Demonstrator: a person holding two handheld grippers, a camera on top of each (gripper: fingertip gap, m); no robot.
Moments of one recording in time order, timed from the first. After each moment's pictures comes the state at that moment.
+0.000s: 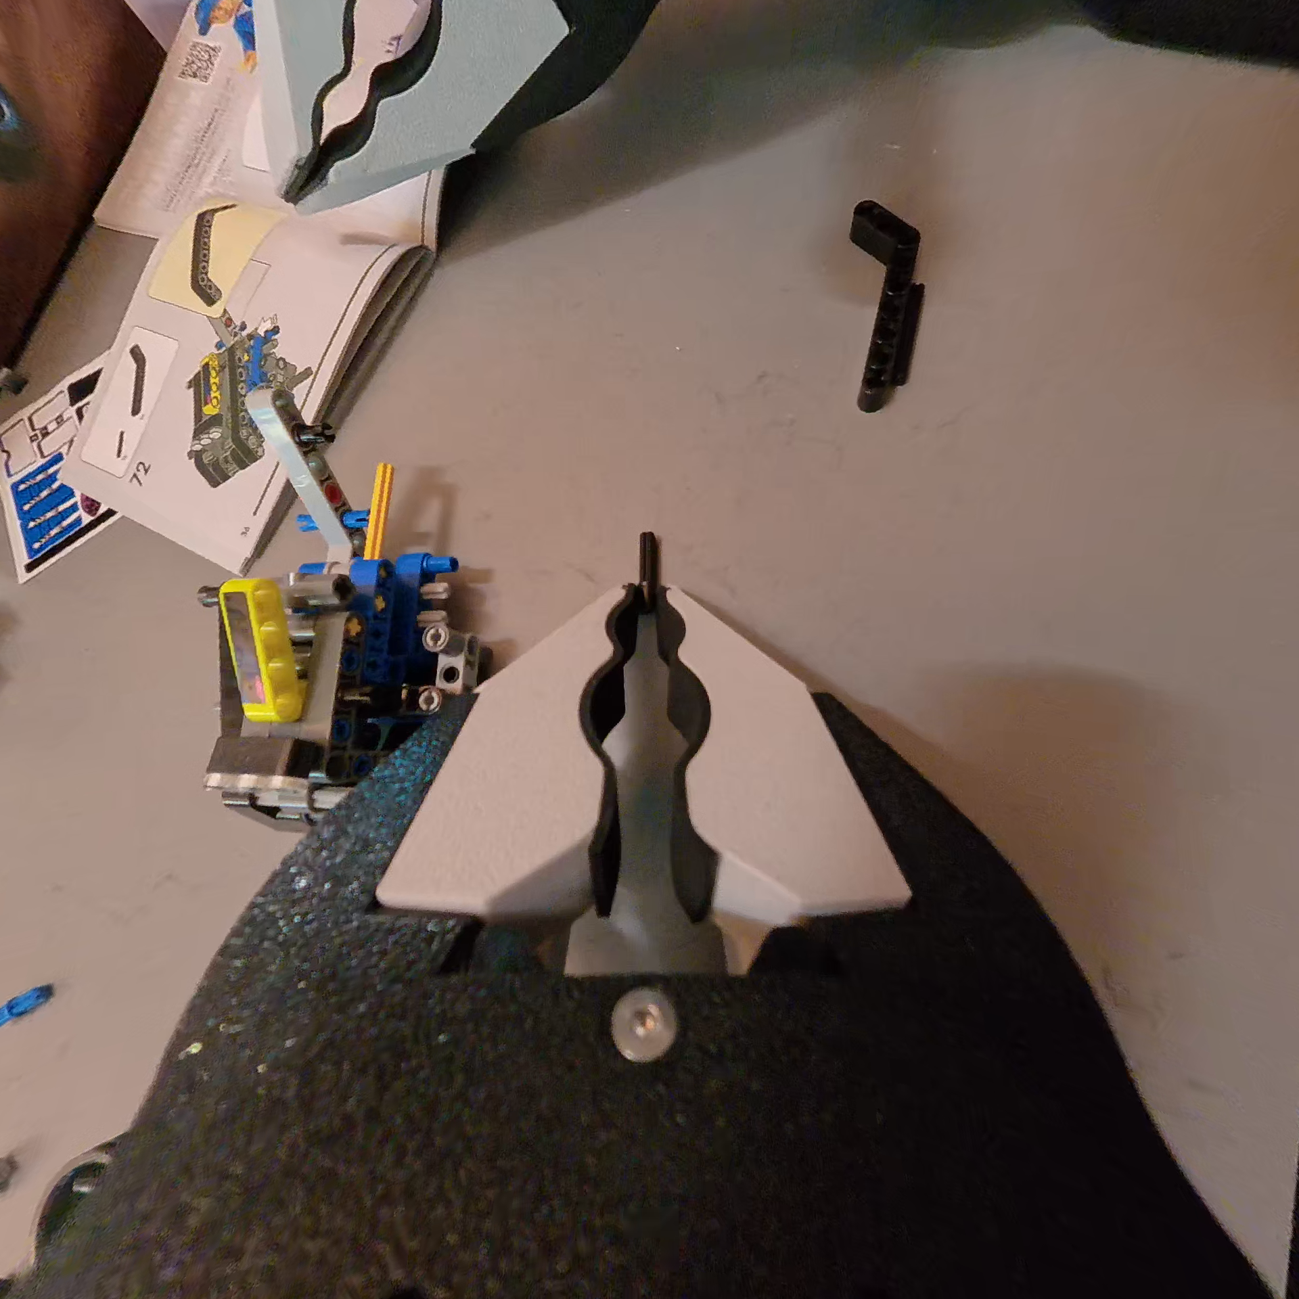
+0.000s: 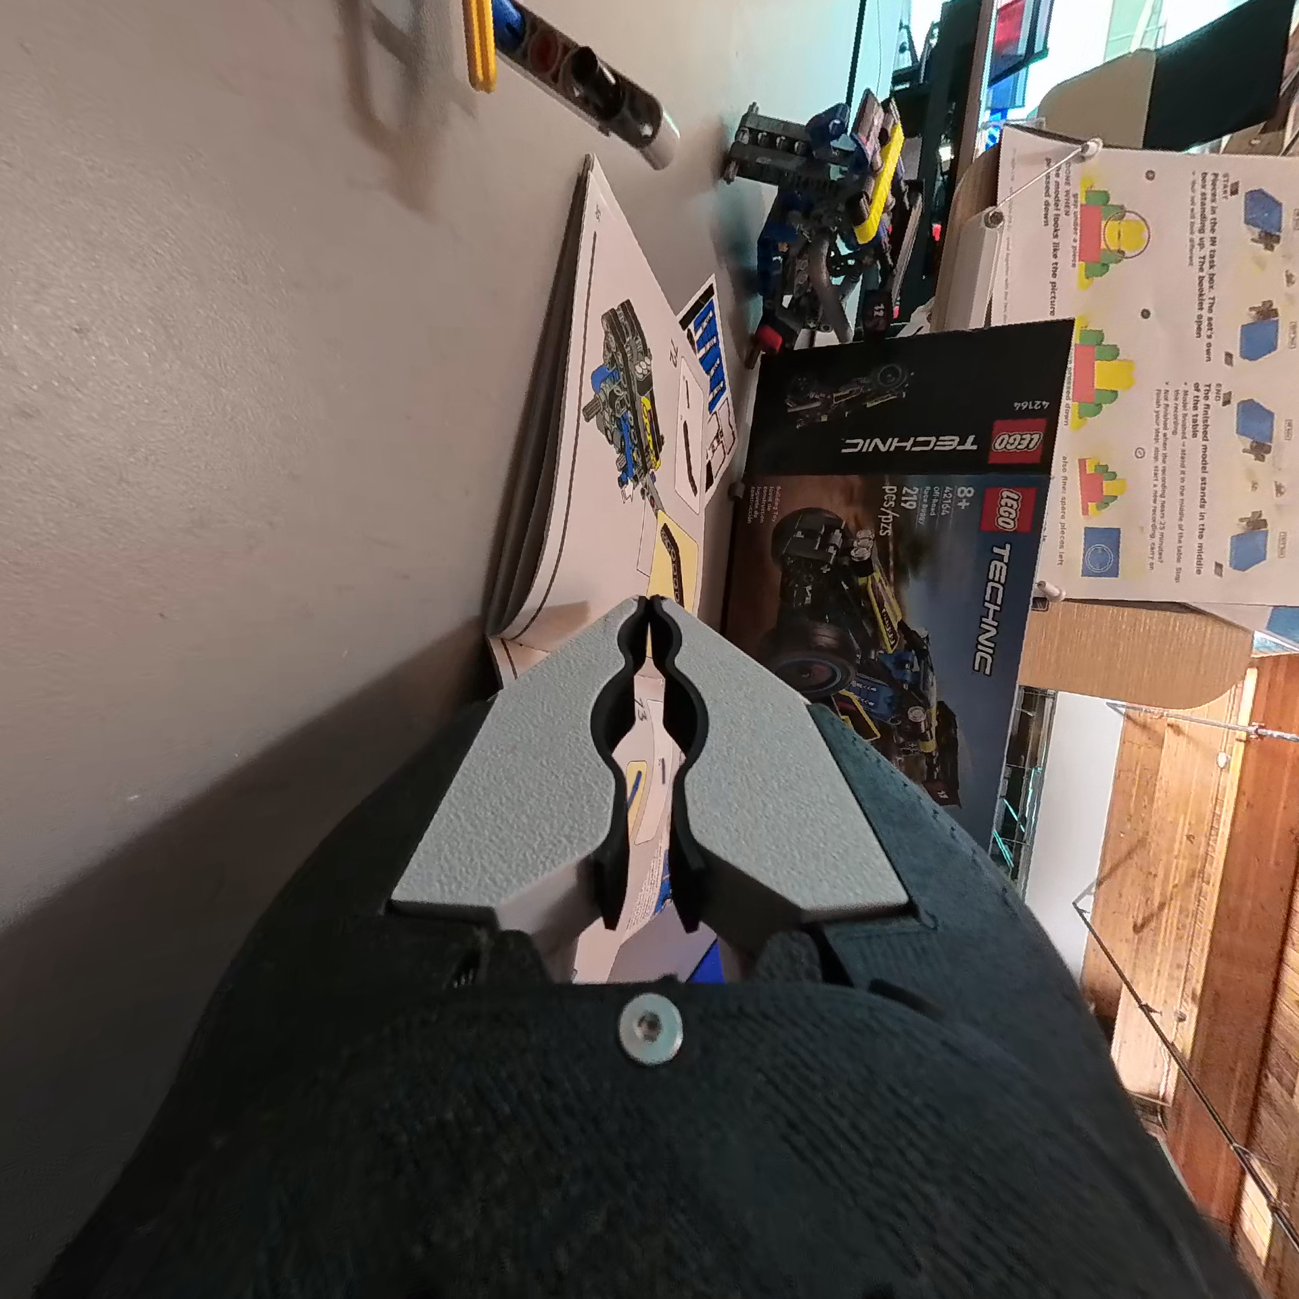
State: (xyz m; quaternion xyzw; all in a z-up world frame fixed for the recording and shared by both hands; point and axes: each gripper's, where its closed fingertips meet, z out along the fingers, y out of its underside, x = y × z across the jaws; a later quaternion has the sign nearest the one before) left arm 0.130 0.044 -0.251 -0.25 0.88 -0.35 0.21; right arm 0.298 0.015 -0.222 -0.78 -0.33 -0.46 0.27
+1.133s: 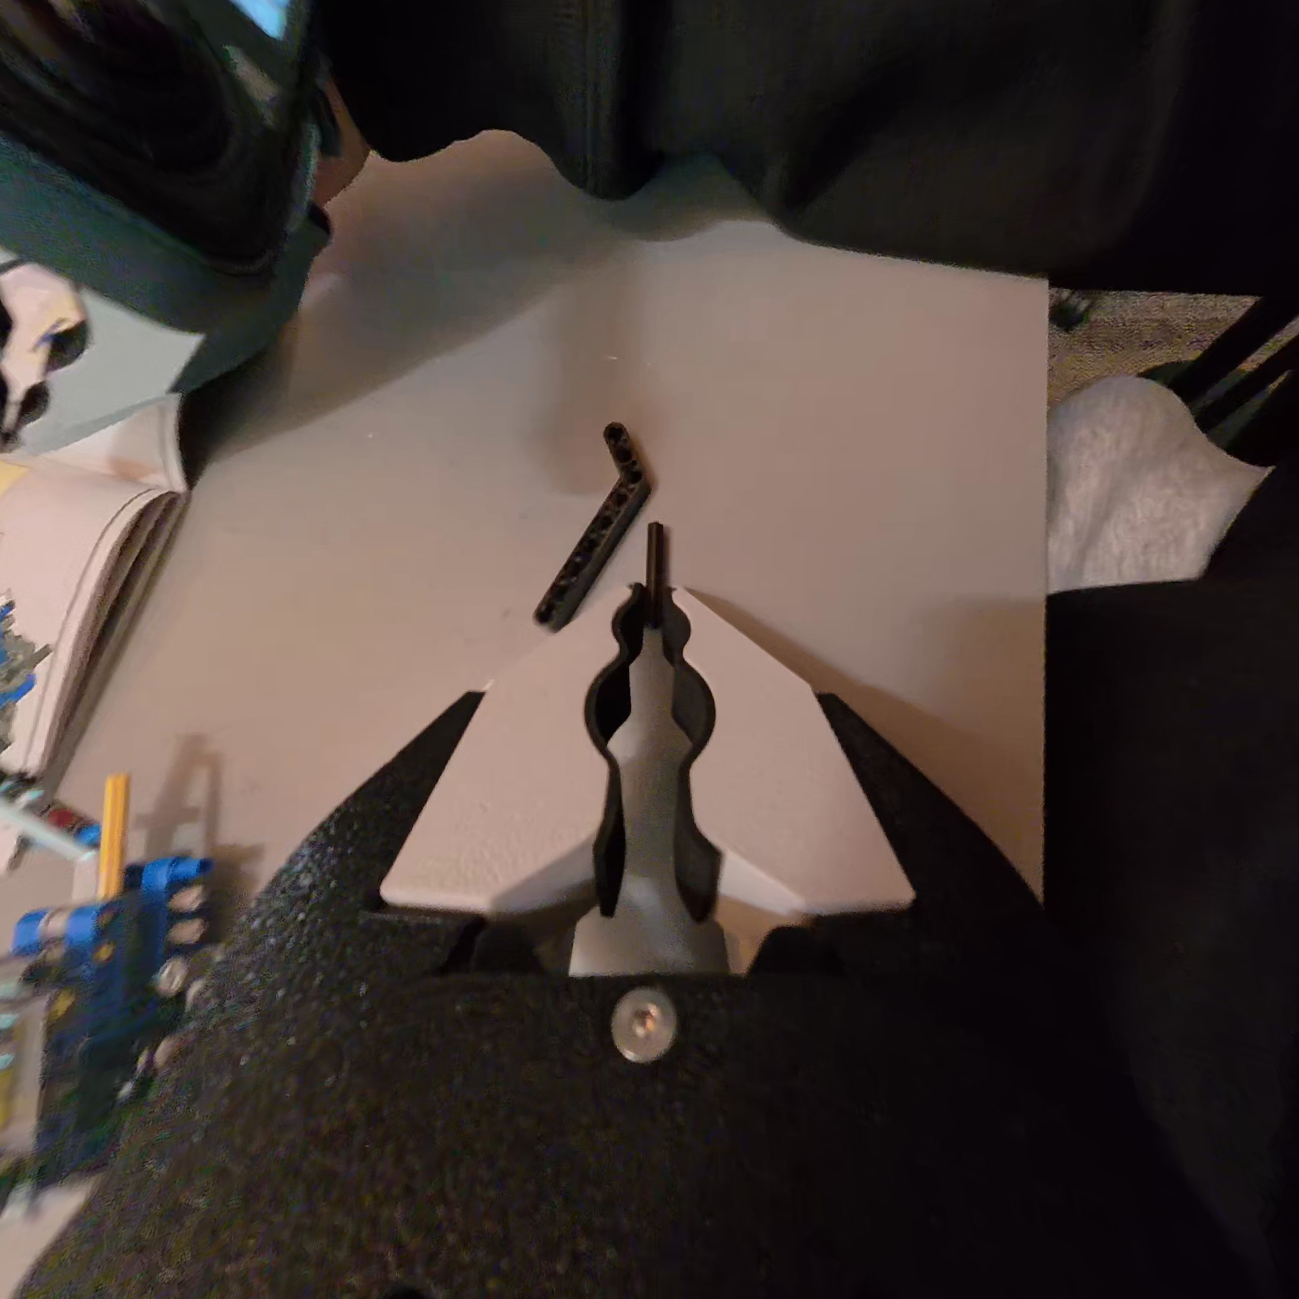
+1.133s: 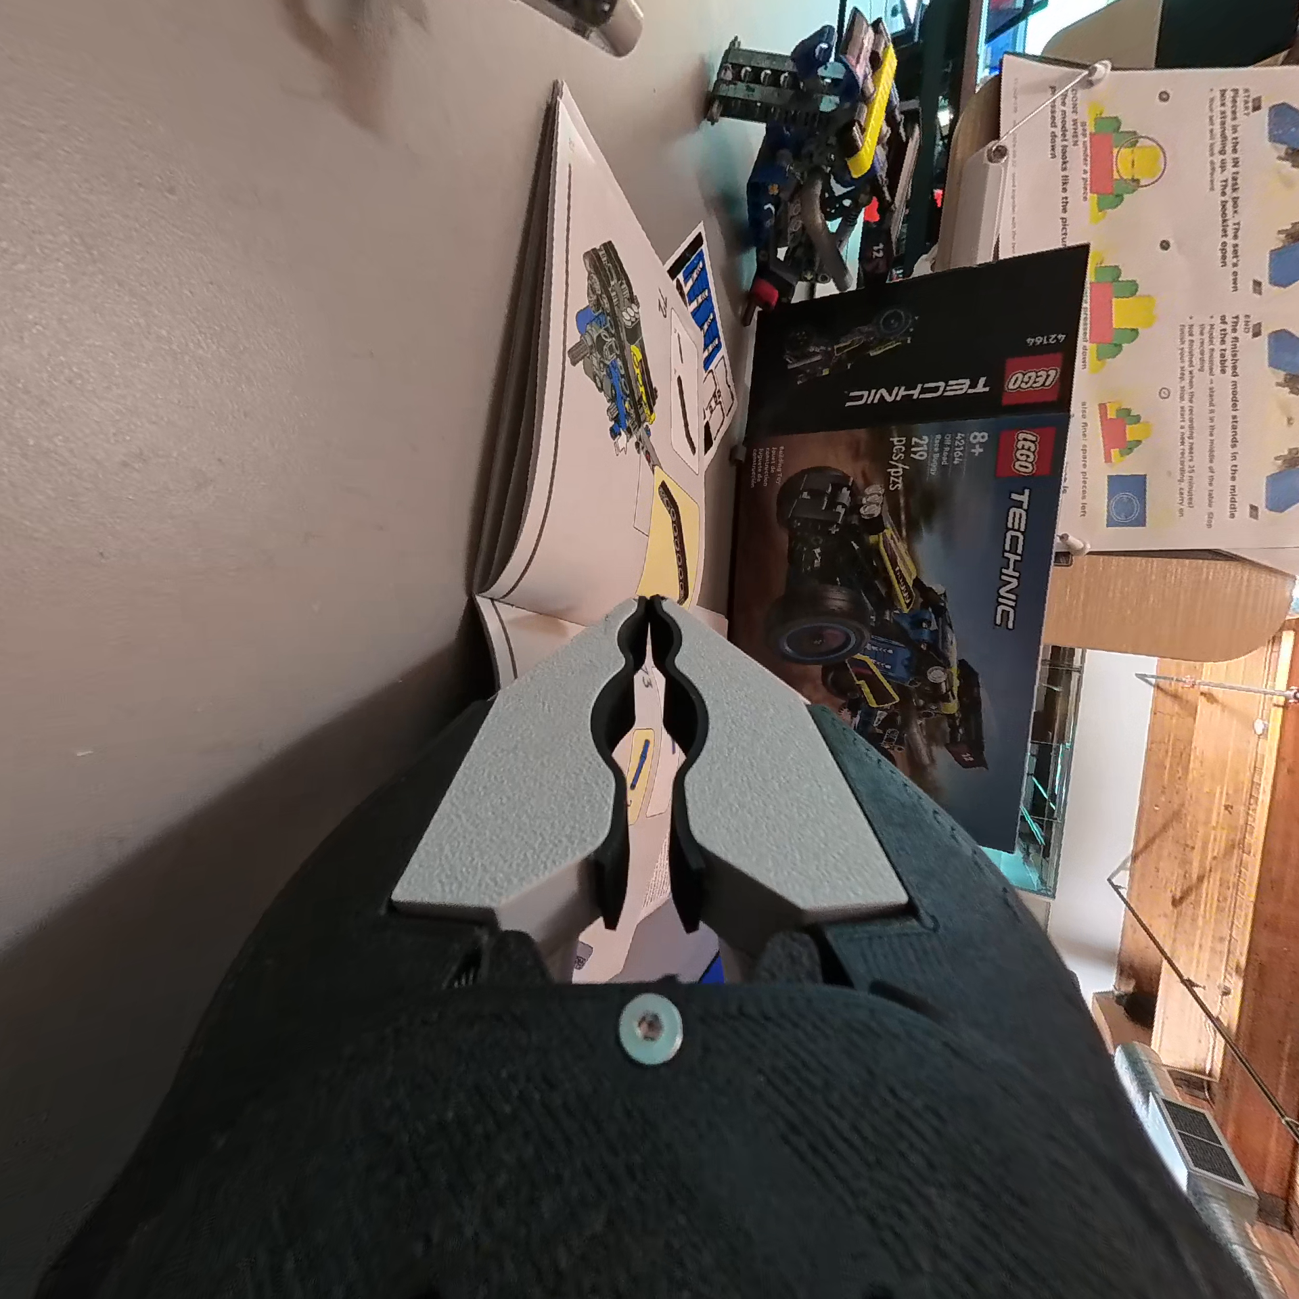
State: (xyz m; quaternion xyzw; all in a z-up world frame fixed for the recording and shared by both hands) left arm 0.103 -0.047 -0.245 -0.19 0.89 -0.37 0.17; right arm 0.309 0.006 -0.224 -0.79 -0.30 -0.45 0.28
